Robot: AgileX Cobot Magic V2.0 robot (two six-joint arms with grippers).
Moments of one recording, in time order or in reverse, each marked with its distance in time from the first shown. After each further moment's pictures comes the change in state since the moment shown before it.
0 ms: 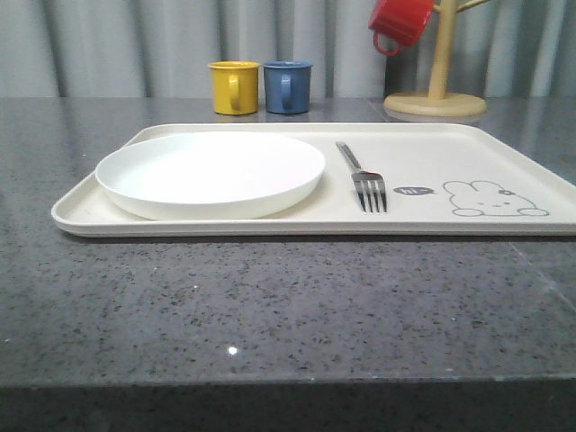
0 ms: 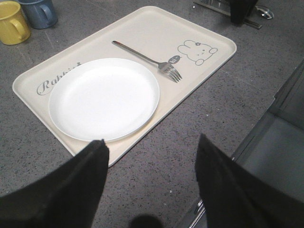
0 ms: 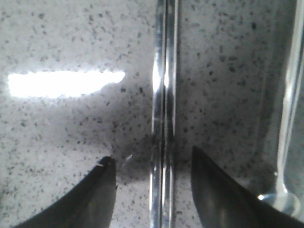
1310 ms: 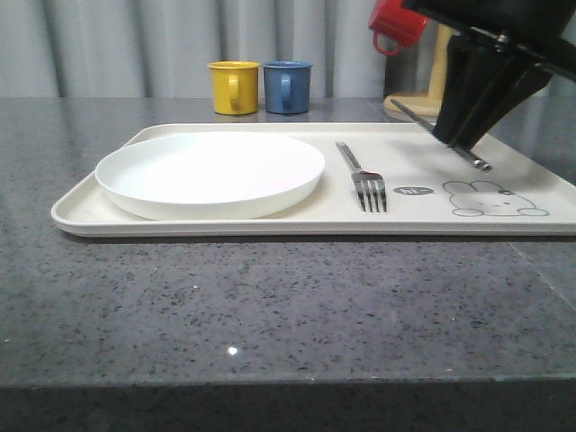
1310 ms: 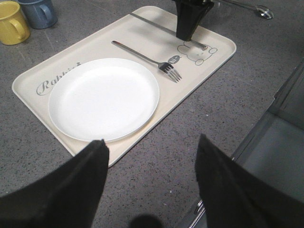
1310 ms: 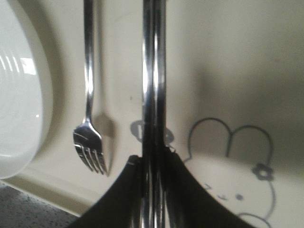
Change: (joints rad) left arm -0.001 0.000 0.000 0.000 0.000 0.000; right arm 0.316 0.086 -0.190 0.388 0.027 0.113
